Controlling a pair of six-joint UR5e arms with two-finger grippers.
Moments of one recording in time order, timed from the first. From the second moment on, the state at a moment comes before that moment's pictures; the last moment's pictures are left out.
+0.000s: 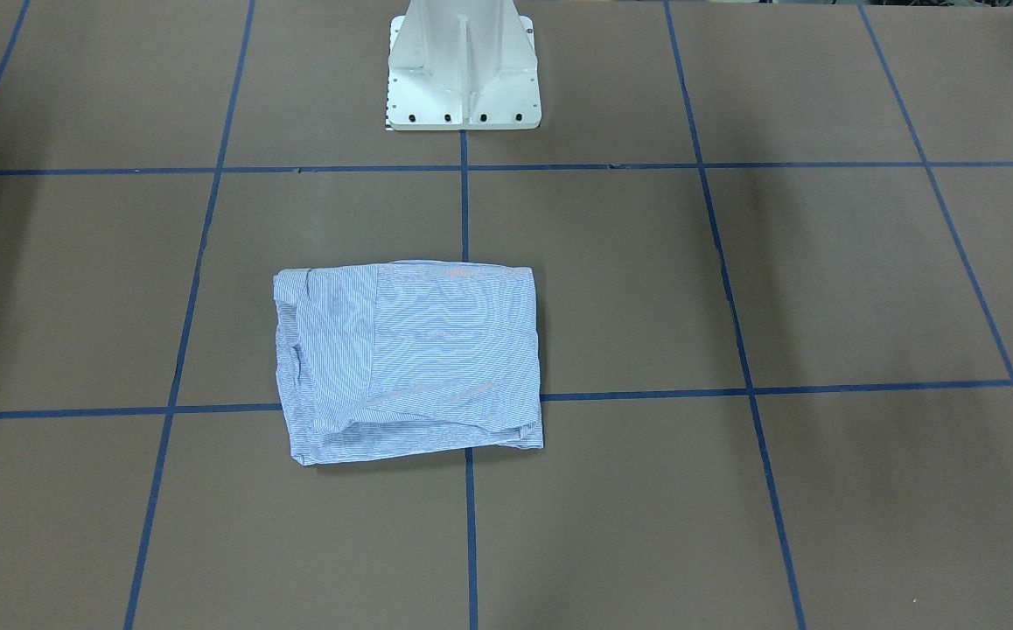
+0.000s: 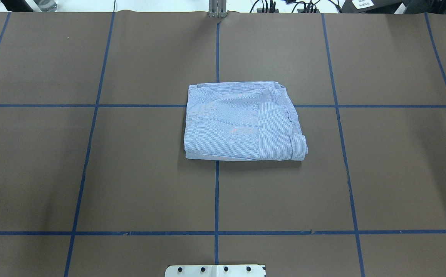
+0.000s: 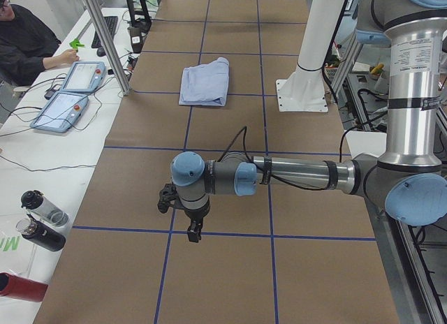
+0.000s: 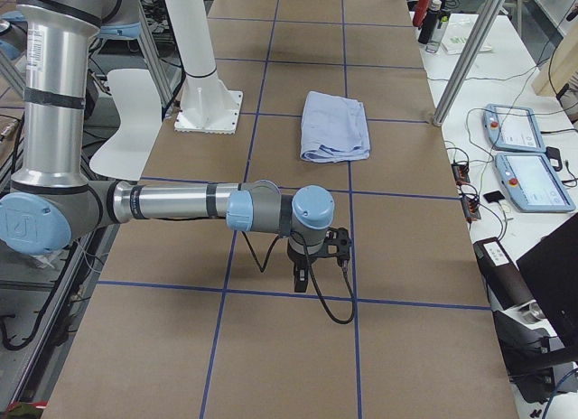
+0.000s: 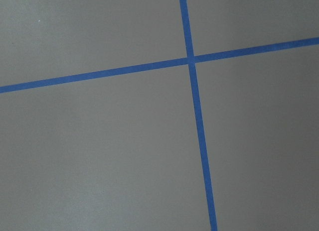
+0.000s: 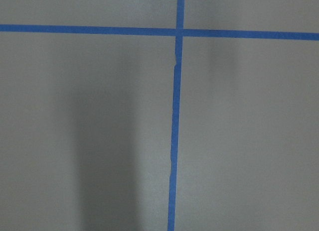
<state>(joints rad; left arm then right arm) -1.55 -1.52 -1.67 -1.52 -2.31 0.13 1.53 -1.71 1.78 -1.68 2.36 -0.03</state>
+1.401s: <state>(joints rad) -1.55 -1.52 -1.67 -1.52 -2.40 0.10 1.54 -1.70 1.78 -1.68 2.35 -0.02</state>
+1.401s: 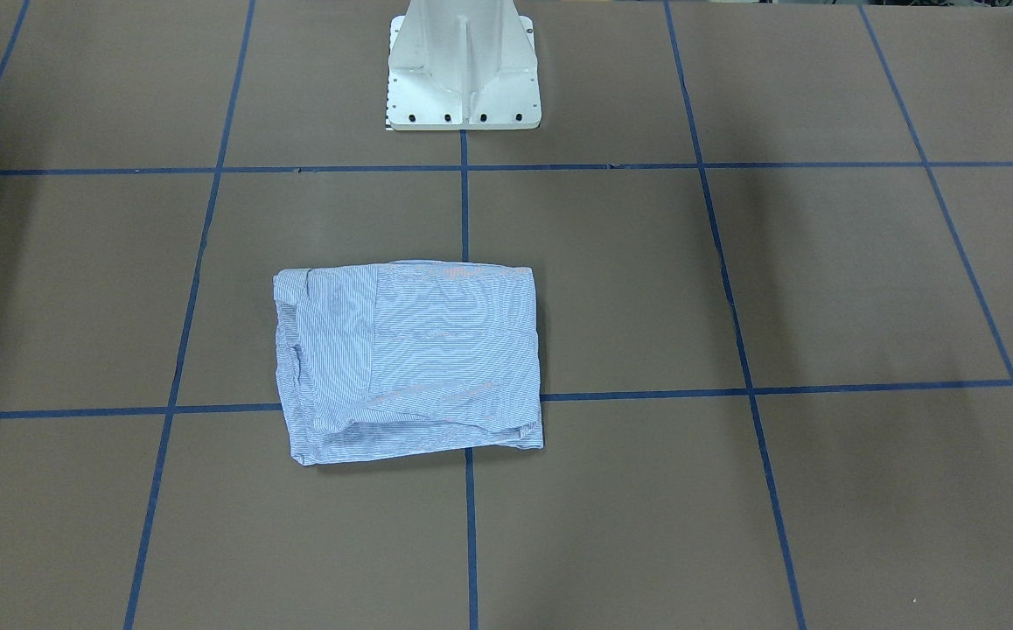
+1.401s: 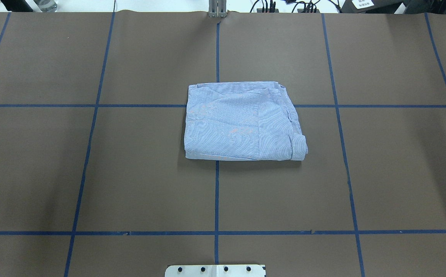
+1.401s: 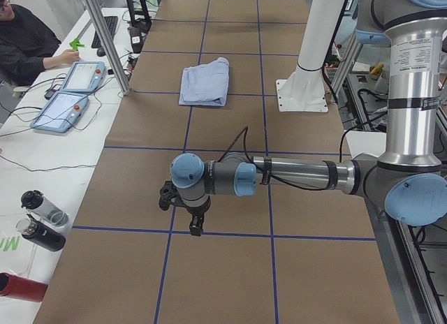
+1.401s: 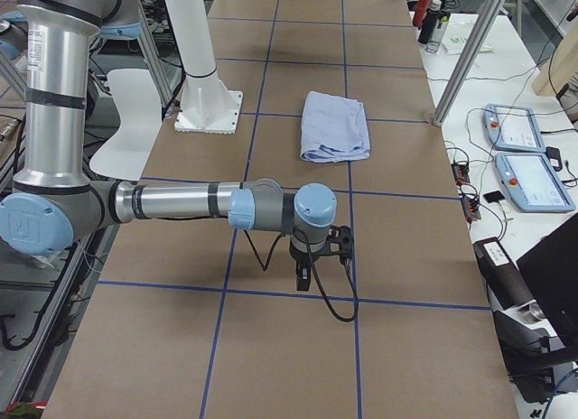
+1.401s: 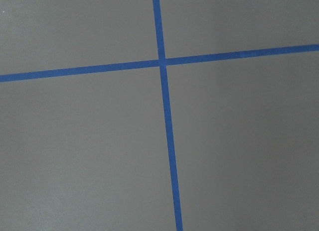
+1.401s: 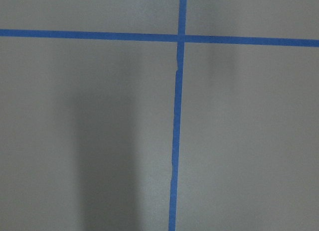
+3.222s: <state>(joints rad) -1.55 -1.52 -1.67 -1.52 -2.40 0.10 1.54 -1.70 1.78 -1.68 2.35 0.05</state>
